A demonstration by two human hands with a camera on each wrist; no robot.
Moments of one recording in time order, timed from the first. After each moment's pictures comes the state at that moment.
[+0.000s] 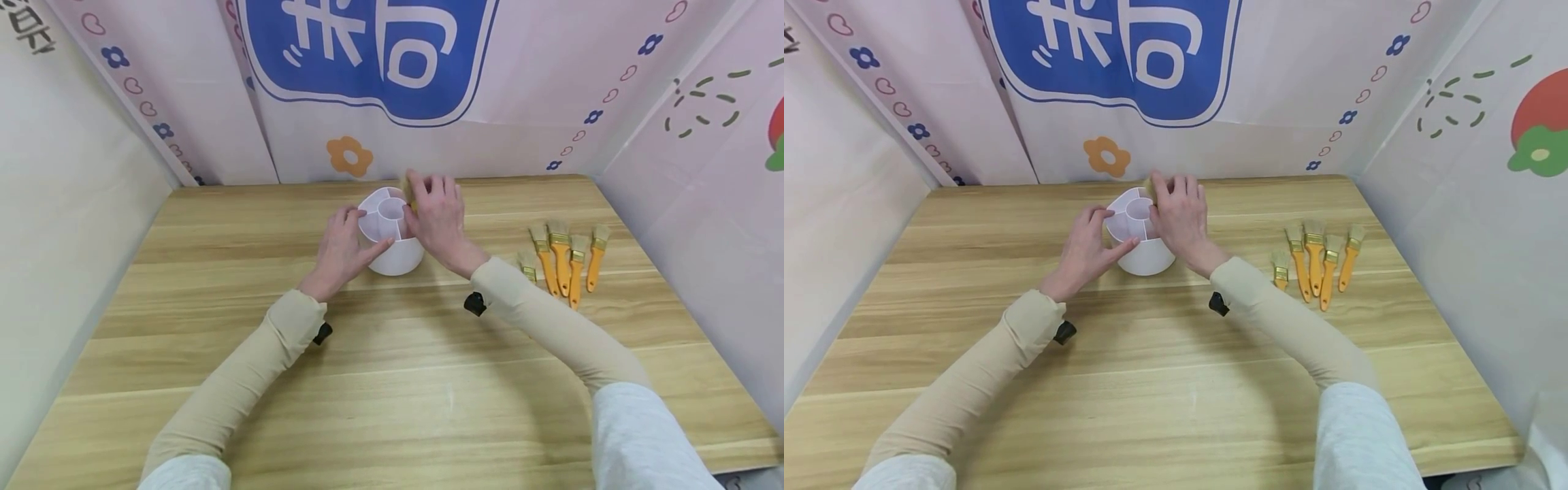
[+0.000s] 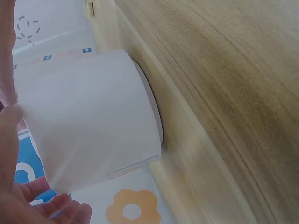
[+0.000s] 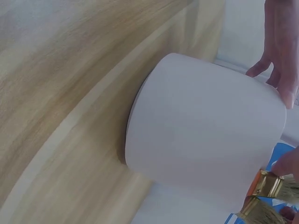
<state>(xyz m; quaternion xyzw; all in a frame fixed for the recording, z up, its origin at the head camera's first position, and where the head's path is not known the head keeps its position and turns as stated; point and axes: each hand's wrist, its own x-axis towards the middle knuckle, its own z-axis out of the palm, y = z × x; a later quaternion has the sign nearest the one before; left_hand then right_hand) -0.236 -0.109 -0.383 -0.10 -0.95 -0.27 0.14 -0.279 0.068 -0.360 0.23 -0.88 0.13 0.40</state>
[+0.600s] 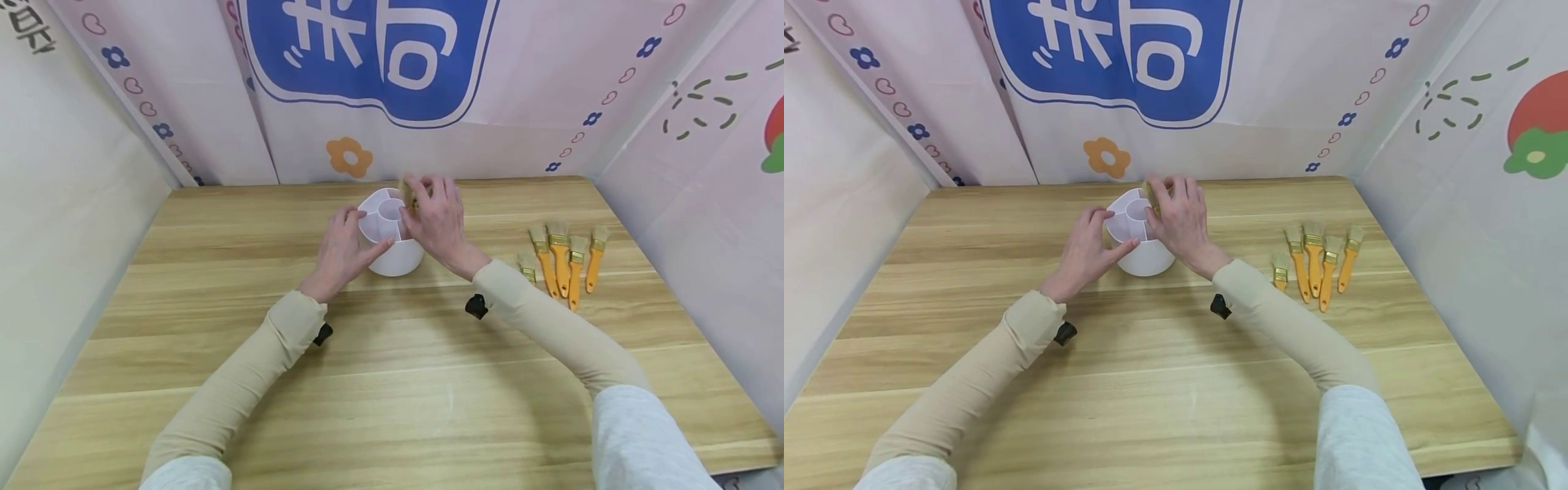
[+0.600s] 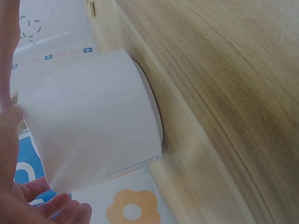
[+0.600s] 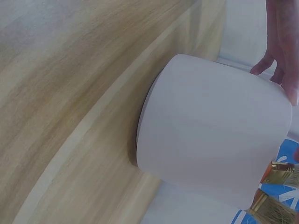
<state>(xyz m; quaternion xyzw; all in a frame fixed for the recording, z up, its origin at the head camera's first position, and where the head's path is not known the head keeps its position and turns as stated) -0.236 -0.109 -0.383 -0.10 -0.95 -0.27 0.14 -0.279 0.070 -0.363 0.27 -0.84 0.18 0.43</state>
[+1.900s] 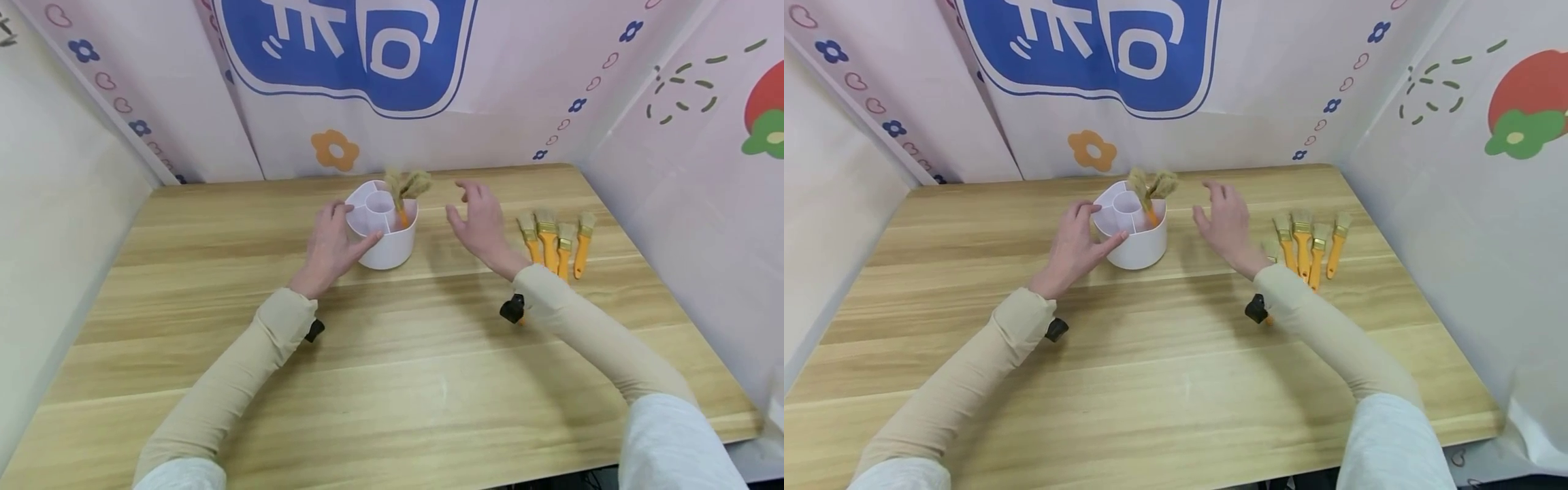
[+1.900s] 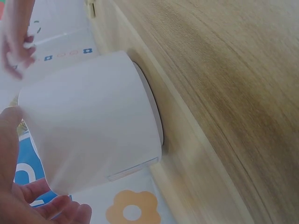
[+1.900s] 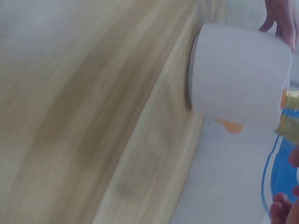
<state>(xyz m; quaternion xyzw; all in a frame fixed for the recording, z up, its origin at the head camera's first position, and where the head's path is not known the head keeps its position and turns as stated) -0.238 -0.106 -0.384 -0.09 -0.94 -0.29 0.14 -0.275 0.155 -0.383 0.16 -0.91 0.28 0.25</state>
